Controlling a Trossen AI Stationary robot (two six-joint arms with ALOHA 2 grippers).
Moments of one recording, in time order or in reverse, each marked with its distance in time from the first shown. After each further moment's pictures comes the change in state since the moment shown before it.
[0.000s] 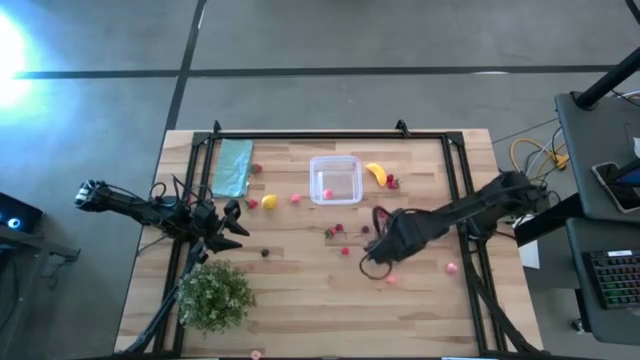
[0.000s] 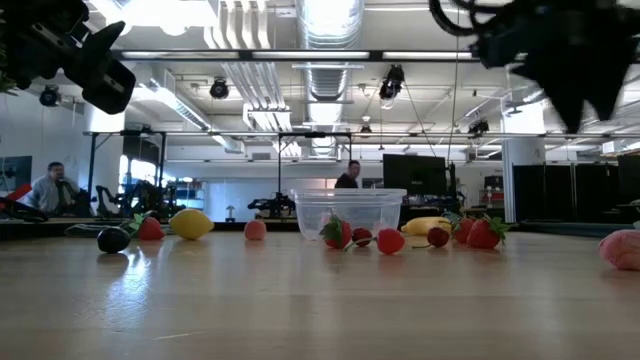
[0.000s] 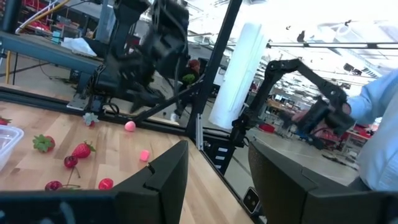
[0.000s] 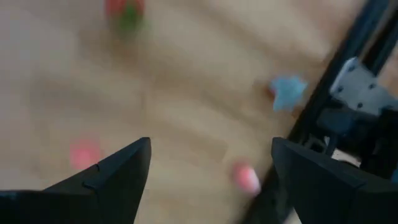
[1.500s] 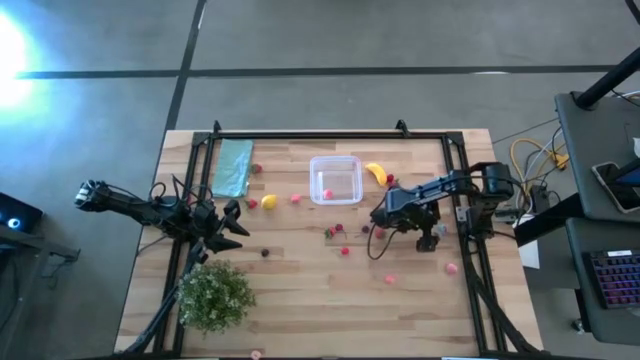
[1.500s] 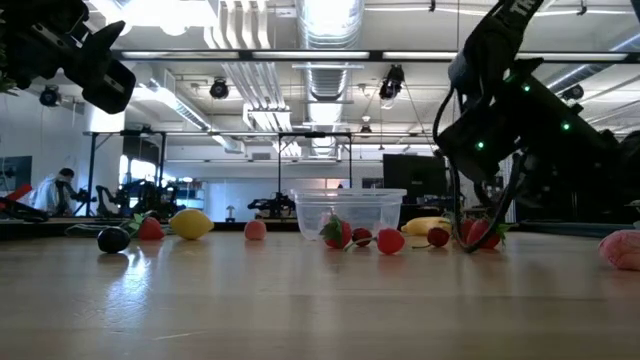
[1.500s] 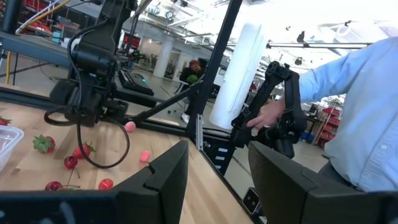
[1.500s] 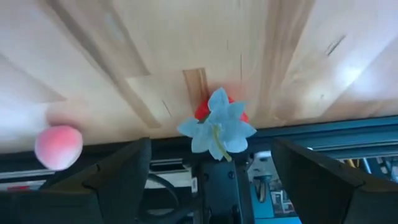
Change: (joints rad) left arm 0.000 -0.001 0.000 0.000 0.000 0.000; right arm -0.401 0.145 -0.437 0.124 -0.065 -1.254
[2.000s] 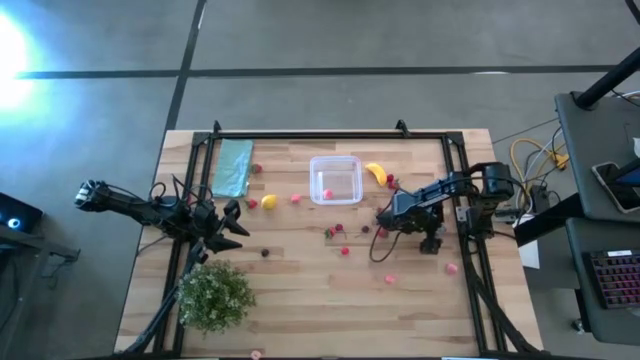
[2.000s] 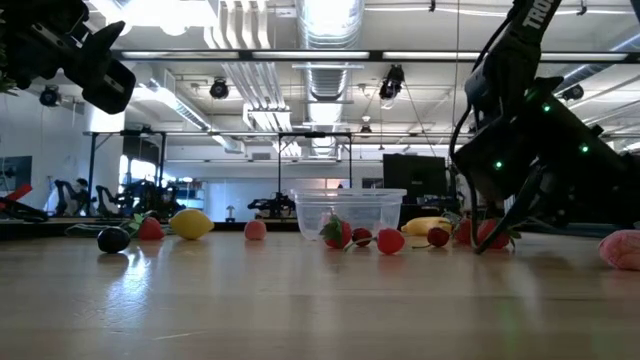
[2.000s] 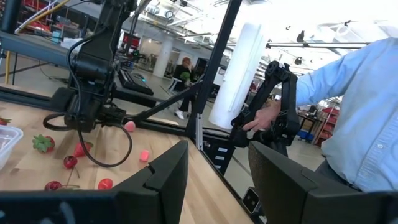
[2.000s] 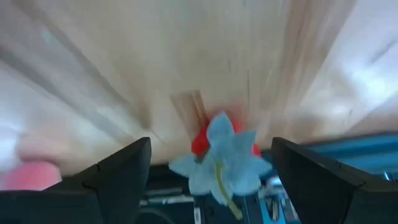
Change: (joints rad) left arm 0.000 0.002 0.000 0.000 0.003 0.000; right arm -0.002 0.000 -0.114 0.140 0.005 0.047
